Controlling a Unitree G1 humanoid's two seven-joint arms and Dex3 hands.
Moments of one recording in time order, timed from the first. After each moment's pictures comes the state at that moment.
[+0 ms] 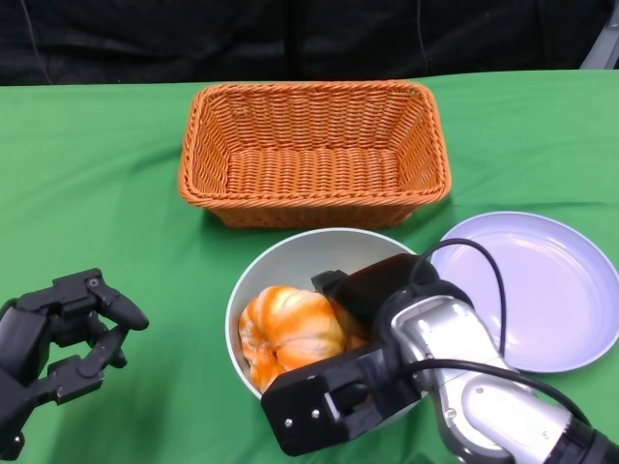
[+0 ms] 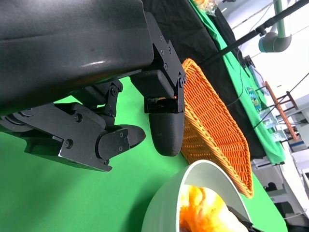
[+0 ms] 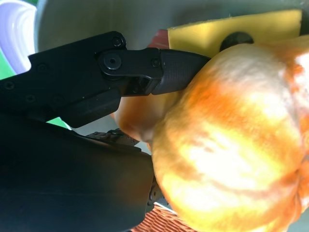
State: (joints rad) left arm -0.06 0.27 0.17 0.46 -0.04 -0.57 -0.29; right arm -0.54 -0.11 0.80 0.14 -1.21 0.46 0.65
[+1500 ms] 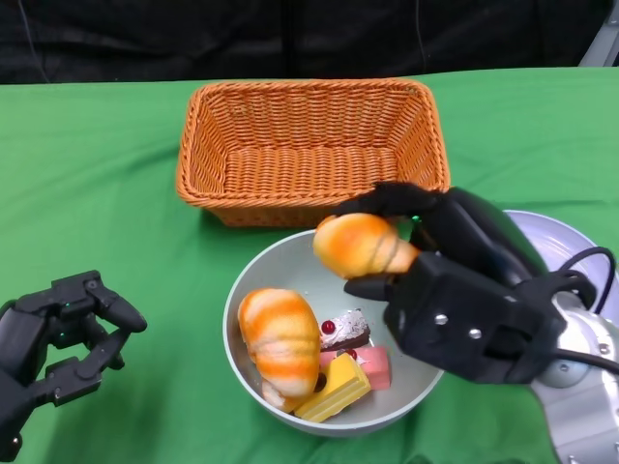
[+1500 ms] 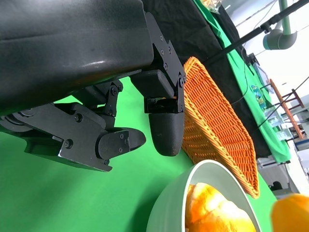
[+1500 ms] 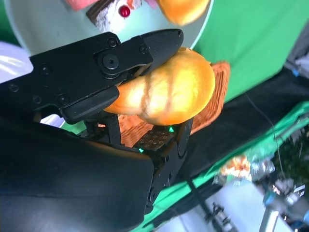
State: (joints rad) left arm -0.06 0.28 0.16 0.47 -0.03 -0.57 -0.29; right arm -0.24 -0.10 0.29 -0.35 -0.58 0.36 0.25
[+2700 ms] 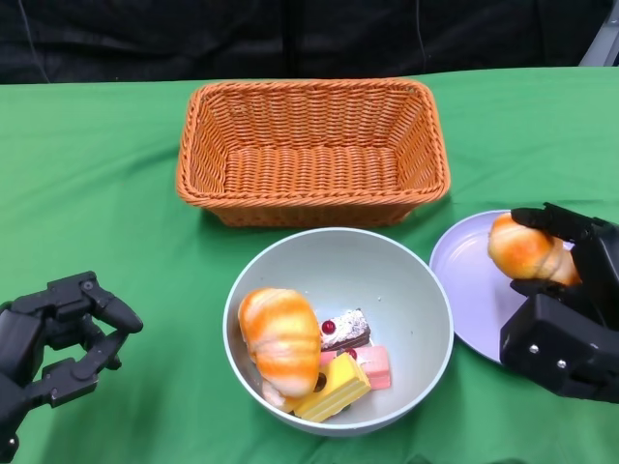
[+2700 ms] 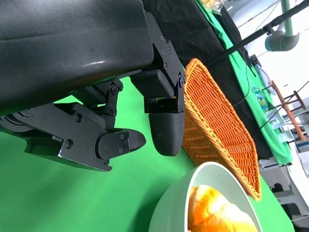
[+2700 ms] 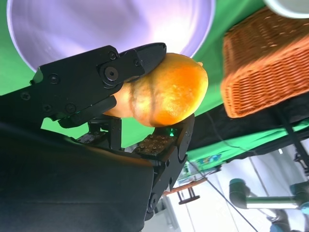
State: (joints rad) left arm -0.06 0.29 0.16 0.49 -0.04 -0.58 -0.29; right arm -0.24 -0.31 0.15 0.31 -0.65 -0.07 -0.30
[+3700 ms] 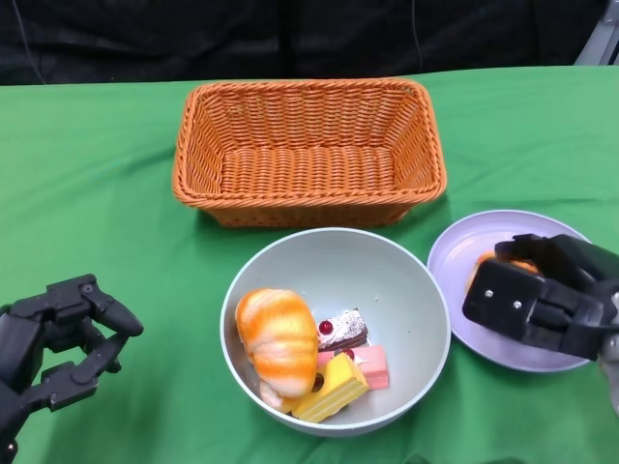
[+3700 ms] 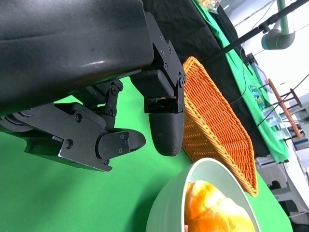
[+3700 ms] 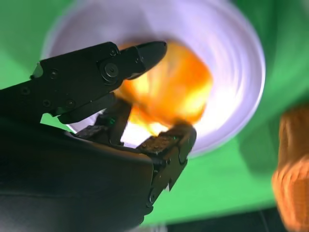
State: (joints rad) left arm -0.04 0.29 0.17 0.45 -0.04 -0.57 -0.29; right arm -0.38 -0.35 0.34 0.22 -0.64 0.42 0.27
